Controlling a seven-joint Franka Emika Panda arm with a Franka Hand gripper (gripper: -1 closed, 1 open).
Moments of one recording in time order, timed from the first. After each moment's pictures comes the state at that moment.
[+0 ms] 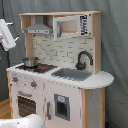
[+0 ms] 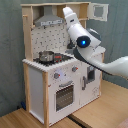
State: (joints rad) arm -1.17 -1.49 1.03 -1.60 0.01 2.36 -0.06
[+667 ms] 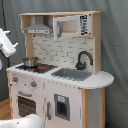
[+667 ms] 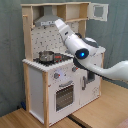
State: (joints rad) arm -1.13 -1.49 1.13 -1.65 -0.11 2.51 -0.12
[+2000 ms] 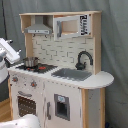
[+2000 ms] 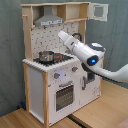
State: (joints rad) arm -0.98 -1.50 1.19 -1.94 -0.21 2.81 -0.21
